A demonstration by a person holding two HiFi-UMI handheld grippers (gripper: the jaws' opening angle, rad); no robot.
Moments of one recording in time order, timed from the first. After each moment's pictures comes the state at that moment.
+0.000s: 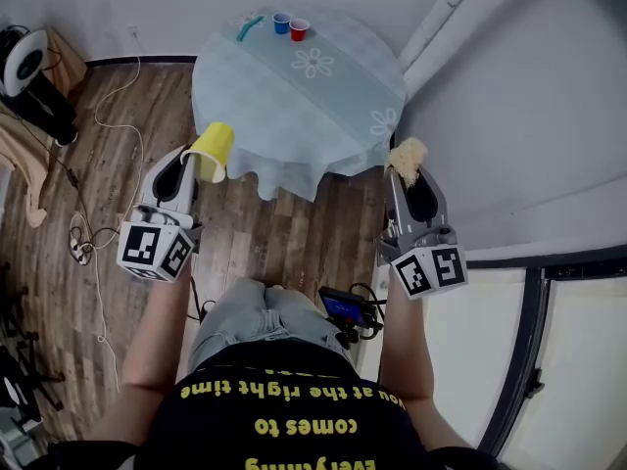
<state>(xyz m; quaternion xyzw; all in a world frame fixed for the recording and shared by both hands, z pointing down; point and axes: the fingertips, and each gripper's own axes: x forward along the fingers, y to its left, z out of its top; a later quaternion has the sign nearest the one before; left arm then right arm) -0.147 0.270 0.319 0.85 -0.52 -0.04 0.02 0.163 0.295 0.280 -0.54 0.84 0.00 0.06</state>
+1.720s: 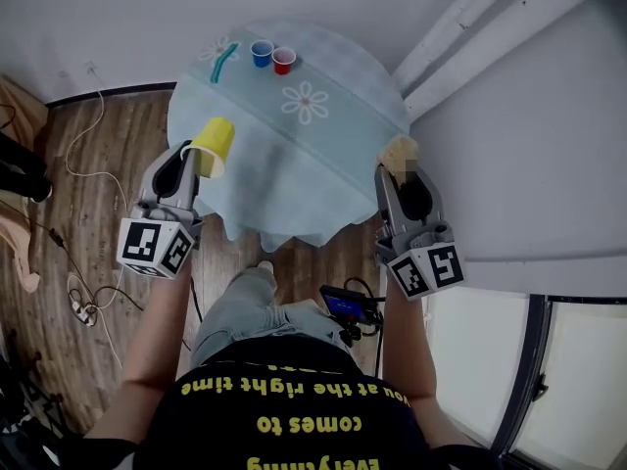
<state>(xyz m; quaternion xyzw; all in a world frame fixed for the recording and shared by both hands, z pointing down) -0.174 -0.002 0.341 0.89 -0.46 -0.04 0.04 0.105 0.070 0.286 -0.57 0.82 0.00 0.03</state>
